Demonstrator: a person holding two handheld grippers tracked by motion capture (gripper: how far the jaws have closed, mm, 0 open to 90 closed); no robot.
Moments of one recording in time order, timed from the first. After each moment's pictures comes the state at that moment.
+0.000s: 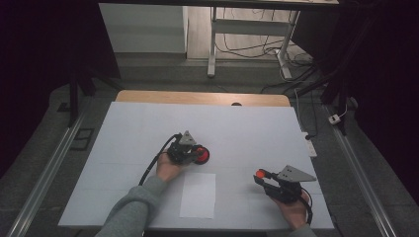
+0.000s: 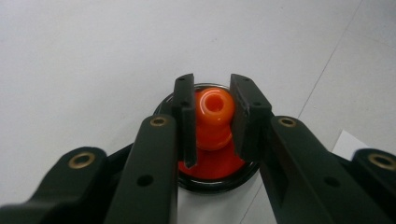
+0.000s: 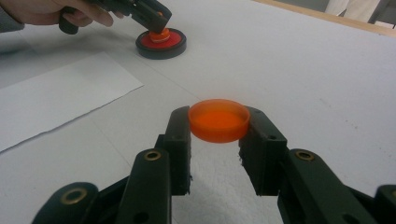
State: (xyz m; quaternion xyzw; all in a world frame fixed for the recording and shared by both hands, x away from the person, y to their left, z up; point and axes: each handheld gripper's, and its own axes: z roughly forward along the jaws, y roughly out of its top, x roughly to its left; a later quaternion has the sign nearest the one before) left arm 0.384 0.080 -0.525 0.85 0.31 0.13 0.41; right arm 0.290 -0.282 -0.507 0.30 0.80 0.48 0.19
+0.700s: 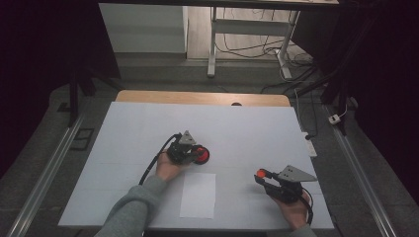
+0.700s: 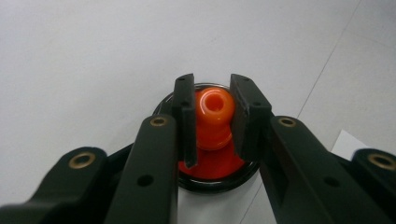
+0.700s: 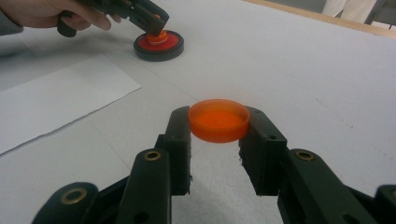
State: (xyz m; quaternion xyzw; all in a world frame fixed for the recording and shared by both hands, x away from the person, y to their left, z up) left arm 0.385 0.080 -0.525 0.85 0.30 0.13 0.41; right arm 0.290 -0.283 -0.506 0.30 0.80 0.48 0.19
